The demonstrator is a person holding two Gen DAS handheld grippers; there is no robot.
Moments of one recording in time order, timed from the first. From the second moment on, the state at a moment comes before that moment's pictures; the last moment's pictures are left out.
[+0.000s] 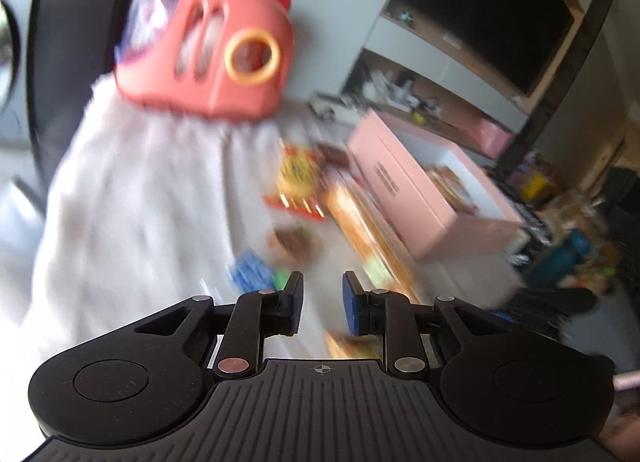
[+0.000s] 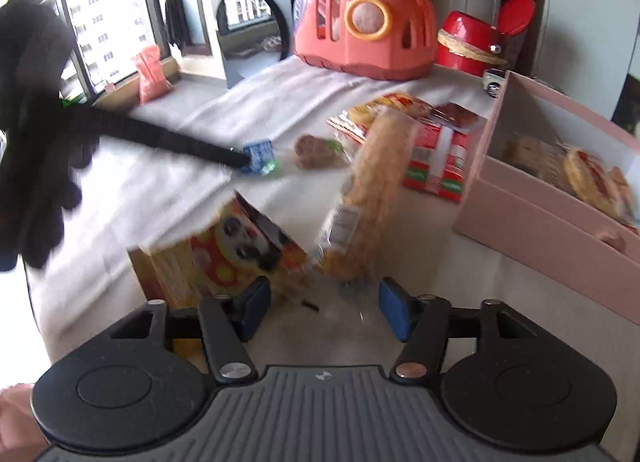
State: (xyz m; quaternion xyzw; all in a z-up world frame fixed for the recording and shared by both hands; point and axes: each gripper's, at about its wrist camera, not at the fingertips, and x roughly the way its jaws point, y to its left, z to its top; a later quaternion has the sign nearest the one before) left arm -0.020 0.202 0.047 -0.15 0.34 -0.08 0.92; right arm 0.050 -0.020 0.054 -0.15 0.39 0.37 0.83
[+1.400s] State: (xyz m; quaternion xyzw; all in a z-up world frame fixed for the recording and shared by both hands) left arm -0.092 0.207 0.021 -0.14 0.38 -0.05 0.91; right arm -0.002 0.031 0.070 -0.16 0.37 0.39 0.82
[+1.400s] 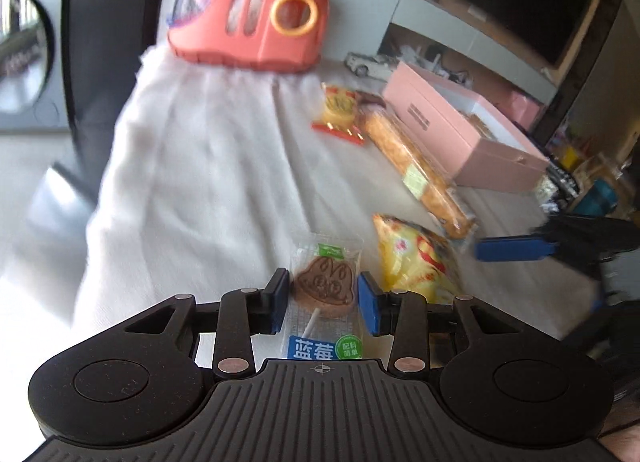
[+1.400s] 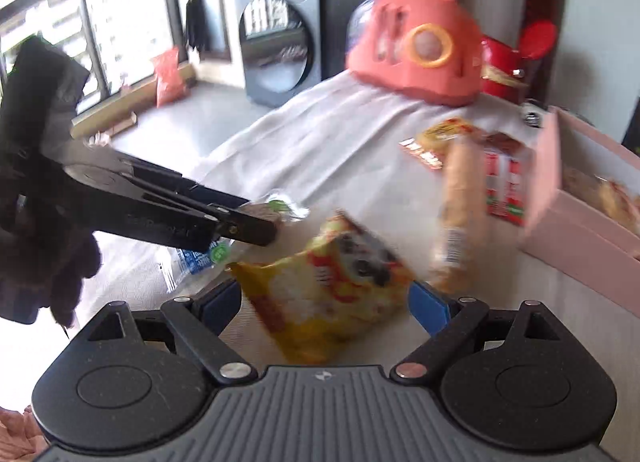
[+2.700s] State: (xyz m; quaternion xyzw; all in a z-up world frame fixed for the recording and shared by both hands) left arm -0.098 0.181 0.022 -0.11 0.38 -0.02 0.92; right arm 0.062 0.009 0.061 -0.04 0.44 0.35 0.83
